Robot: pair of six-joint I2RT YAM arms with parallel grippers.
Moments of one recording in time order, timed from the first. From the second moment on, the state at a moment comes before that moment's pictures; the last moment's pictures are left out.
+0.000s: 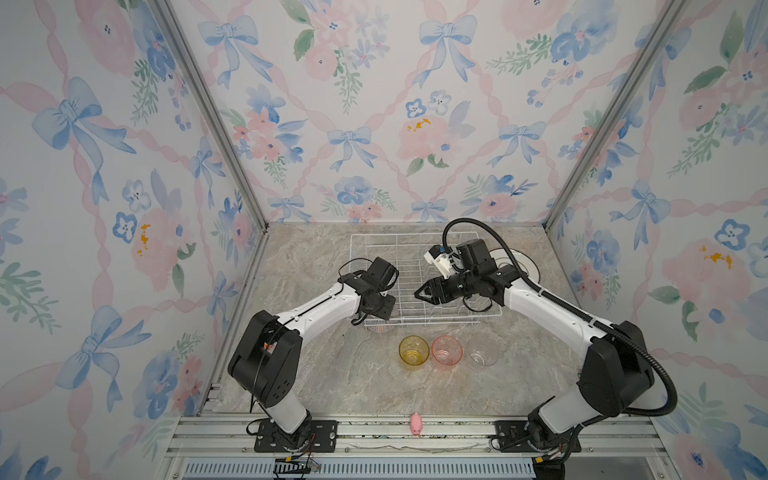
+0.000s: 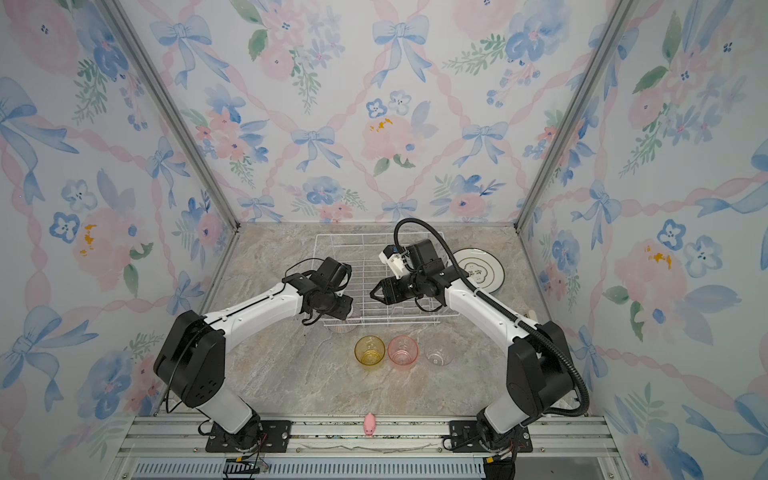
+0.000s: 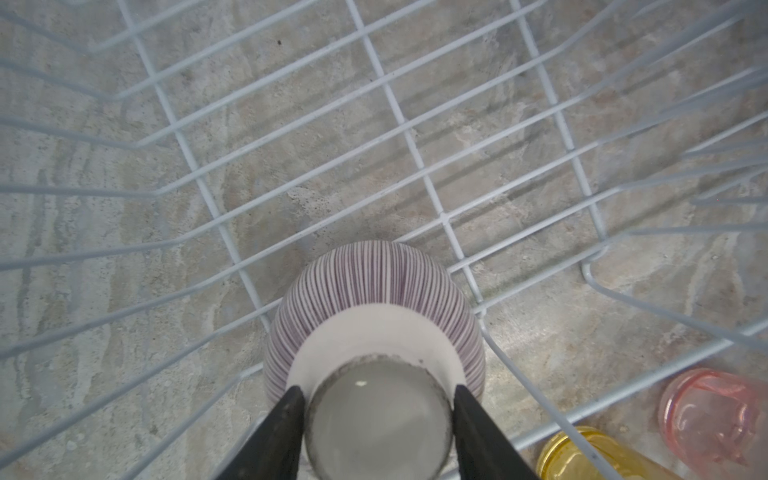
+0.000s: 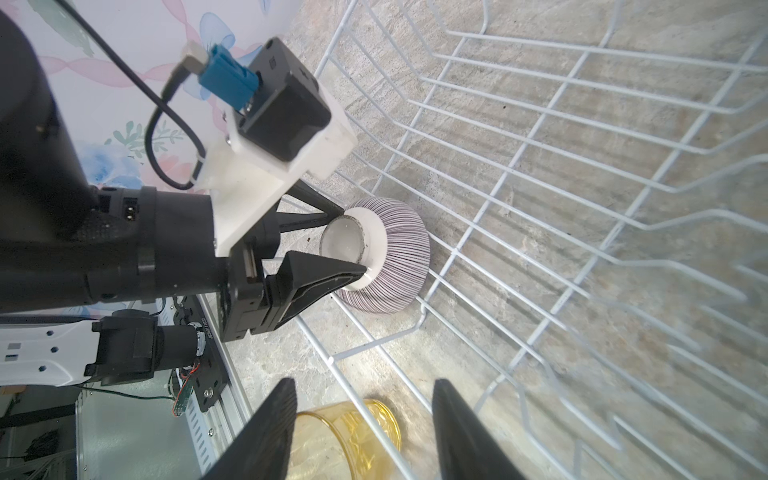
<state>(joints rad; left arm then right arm) -0.61 1.64 1.17 -0.65 -0.08 -0.20 0.52 1.57 1.23 -0.50 -0.57 0.20</state>
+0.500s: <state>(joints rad) -0.62 1.65 1.18 -0.68 -0.14 -0.21 0.52 1.58 1.23 -0.50 -0.57 0.20</state>
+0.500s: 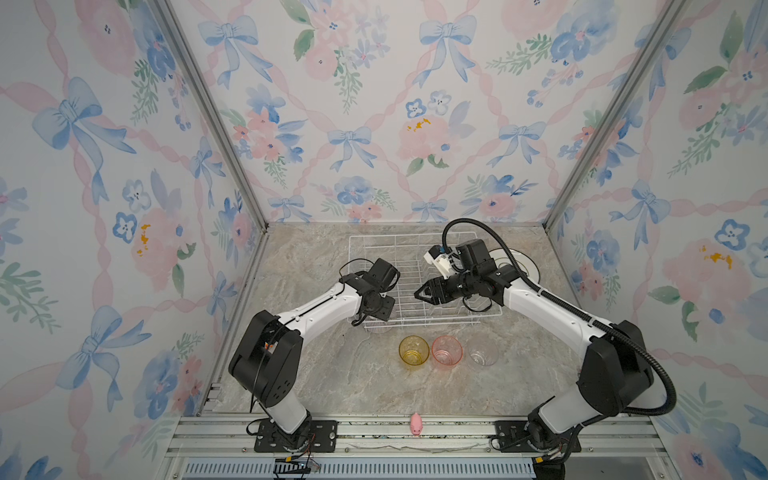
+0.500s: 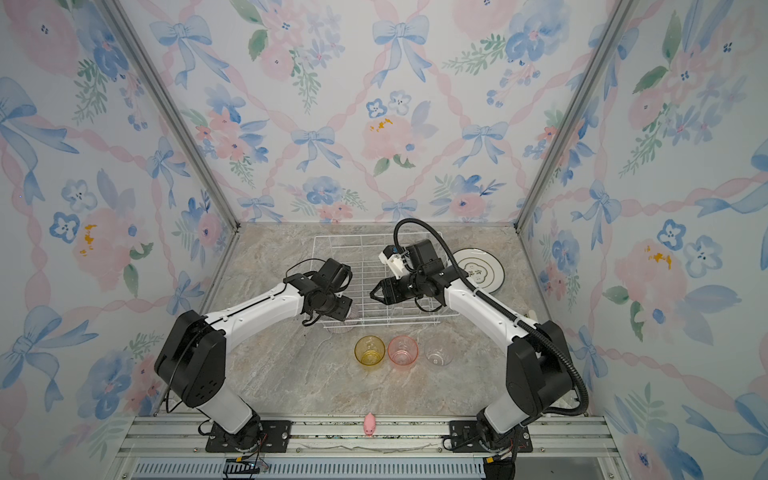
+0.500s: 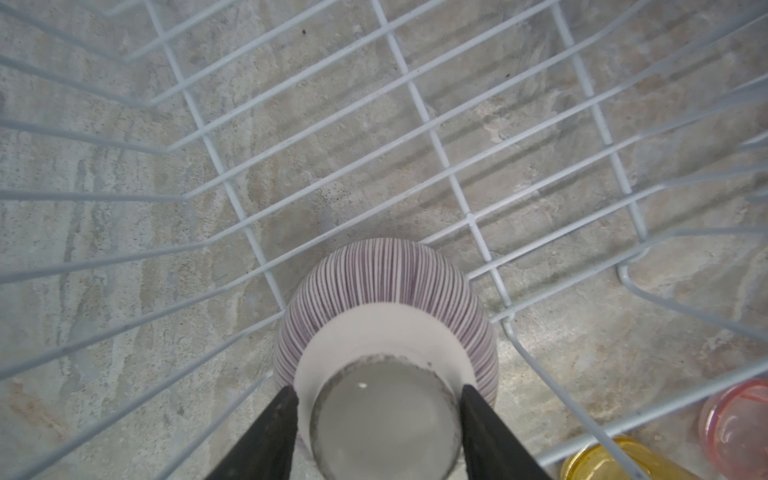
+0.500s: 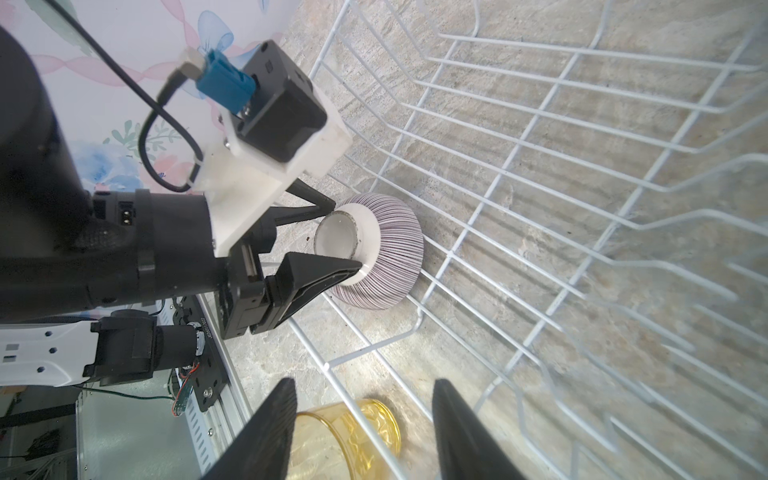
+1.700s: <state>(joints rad) -0.56 1.65 1.25 -0.70 -0.04 -0.16 0.51 1.74 1.28 -0.48 -0.70 0.26</state>
